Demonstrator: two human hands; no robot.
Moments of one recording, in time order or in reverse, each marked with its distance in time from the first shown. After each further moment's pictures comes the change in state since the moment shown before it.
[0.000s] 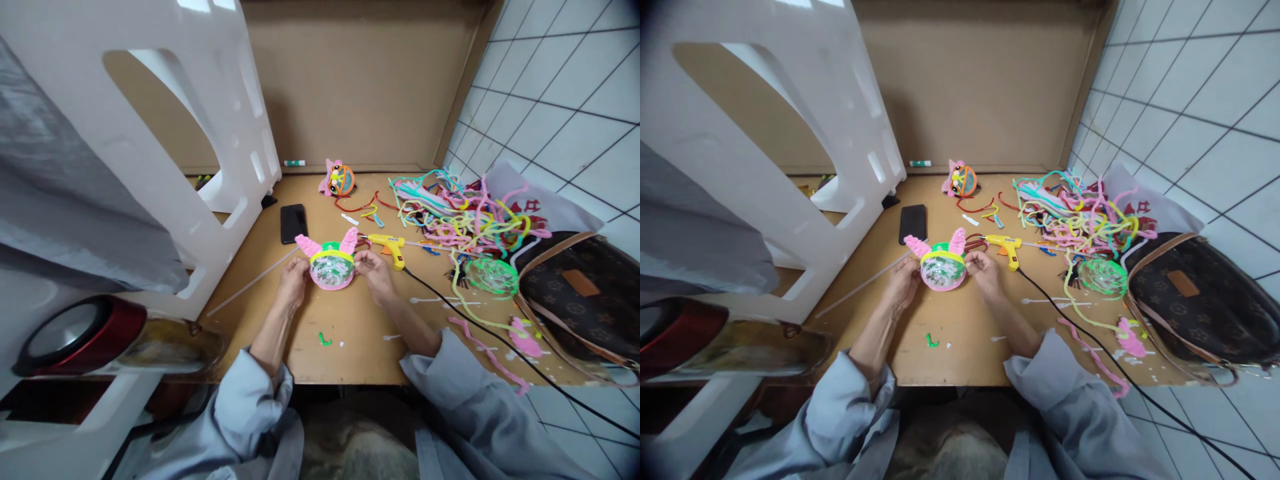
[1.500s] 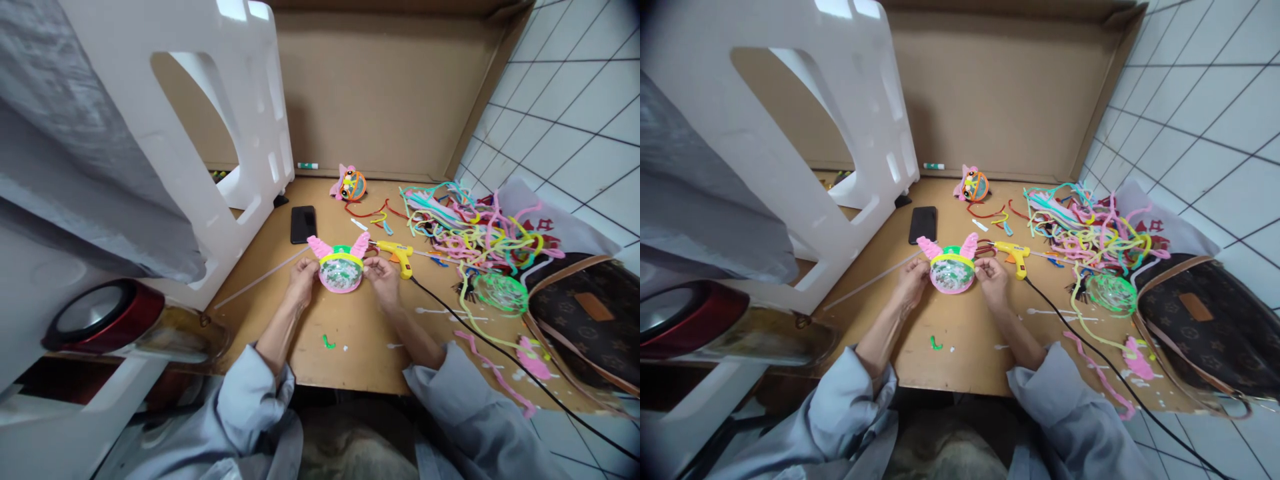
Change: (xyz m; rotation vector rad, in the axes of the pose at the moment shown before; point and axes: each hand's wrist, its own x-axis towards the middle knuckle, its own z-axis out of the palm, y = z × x) left_hand -0.002 0.000 0.002 0.009 0.005 0.024; right_hand 0.003 0.013 -0.001 -0.109 0.088 -0.152
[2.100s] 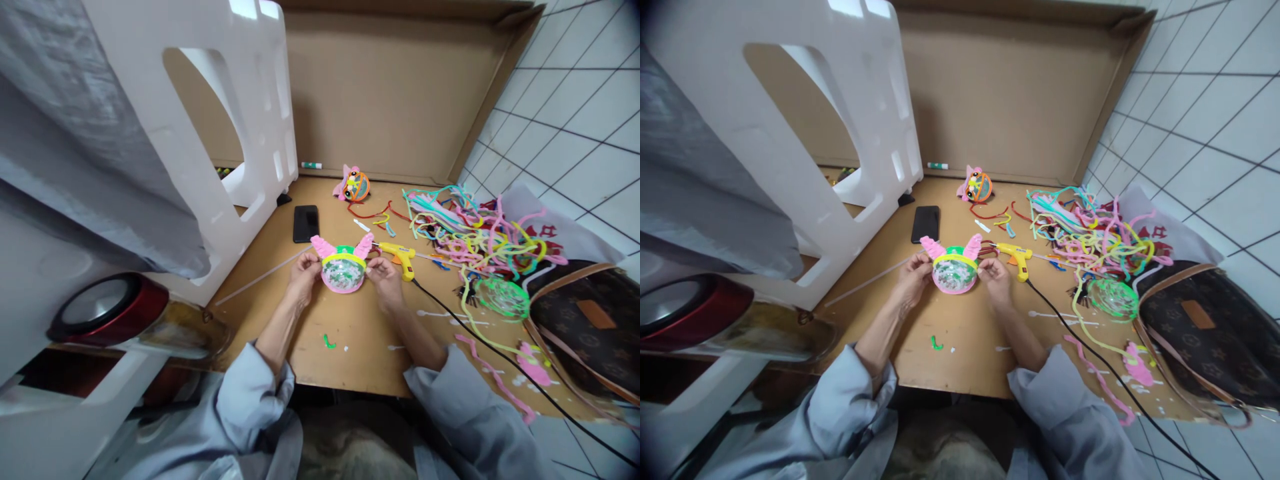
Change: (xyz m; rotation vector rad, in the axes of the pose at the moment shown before) left_hand -0.005 0.009 0.002 -0.049 -0.003 -0.003; right_hand 0.002 0.001 -0.004 0.052 -0.025 0.056
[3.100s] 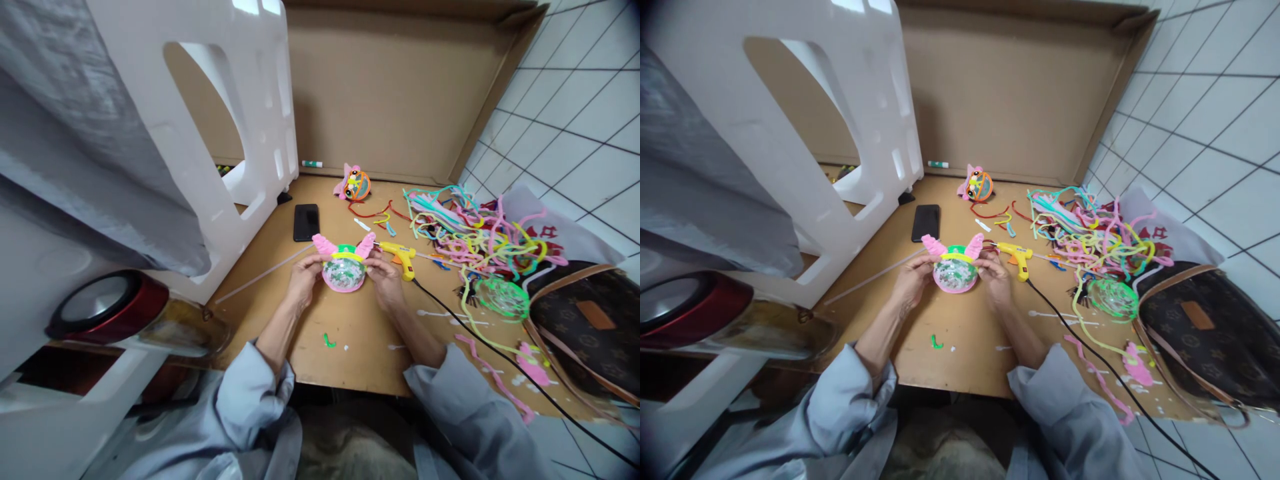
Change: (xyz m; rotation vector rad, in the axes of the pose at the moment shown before) left_hand -0.008 0.006 0.003 0.032 -0.059 -0.024; right_hand 0.003 0.005 -0.001 0.101 -0.116 -0.157
